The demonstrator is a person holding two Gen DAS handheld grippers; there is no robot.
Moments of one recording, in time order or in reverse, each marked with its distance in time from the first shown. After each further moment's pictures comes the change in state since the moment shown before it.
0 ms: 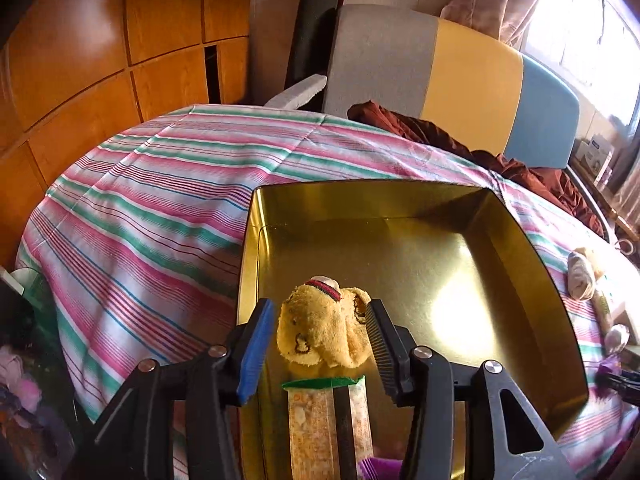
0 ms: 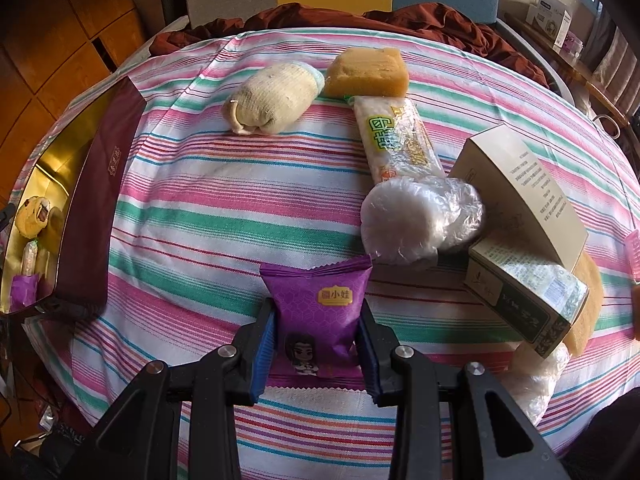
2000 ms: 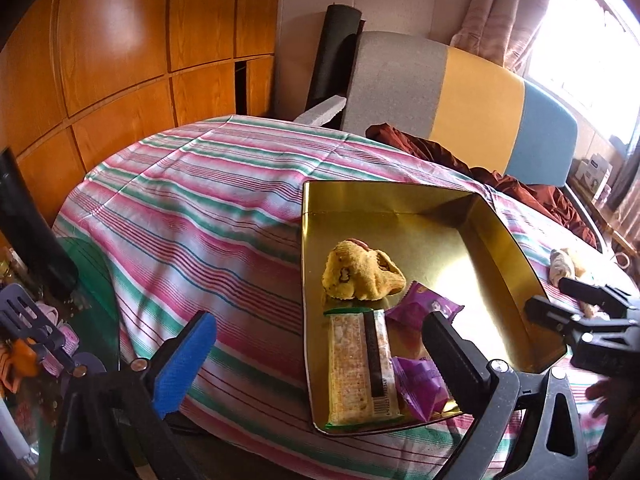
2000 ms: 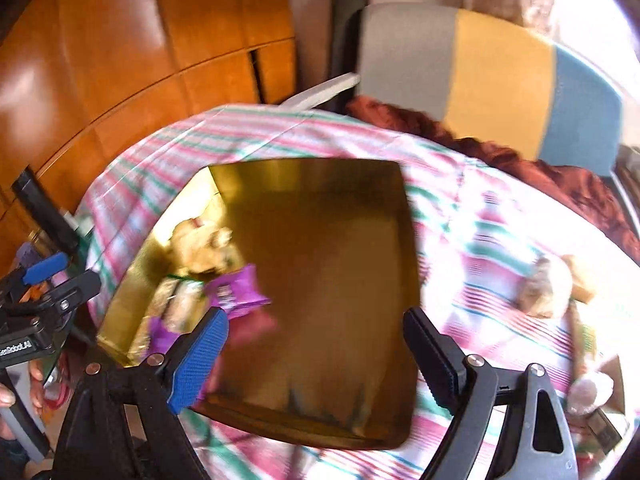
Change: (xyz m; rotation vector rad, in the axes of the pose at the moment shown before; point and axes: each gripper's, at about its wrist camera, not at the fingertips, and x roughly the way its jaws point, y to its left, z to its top) left arm -0.073 0.027 -0.044 -0.038 -0.062 0.028; right arm -0.043 0.222 0.031 -0.329 -0.299 0.197
